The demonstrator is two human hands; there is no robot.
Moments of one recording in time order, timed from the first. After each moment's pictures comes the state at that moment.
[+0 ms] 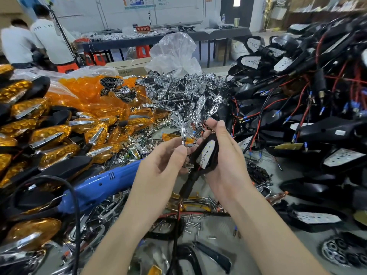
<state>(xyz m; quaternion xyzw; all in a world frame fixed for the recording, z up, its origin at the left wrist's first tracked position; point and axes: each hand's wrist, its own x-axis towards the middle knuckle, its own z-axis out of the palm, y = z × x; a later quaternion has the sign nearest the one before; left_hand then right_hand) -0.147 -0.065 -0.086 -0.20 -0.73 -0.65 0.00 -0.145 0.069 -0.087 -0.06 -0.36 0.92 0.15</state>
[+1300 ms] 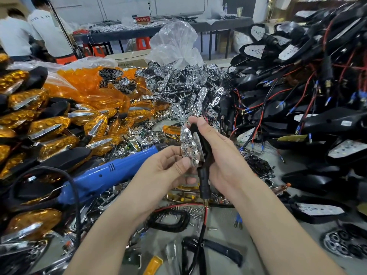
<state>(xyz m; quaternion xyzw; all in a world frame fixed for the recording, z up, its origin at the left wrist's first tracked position) -0.156 -0.075 -0.105 -0.19 -0.62 -0.74 -0.21 -0.137 0.074 -0.086 -0.05 -0.45 0.89 0.01</state>
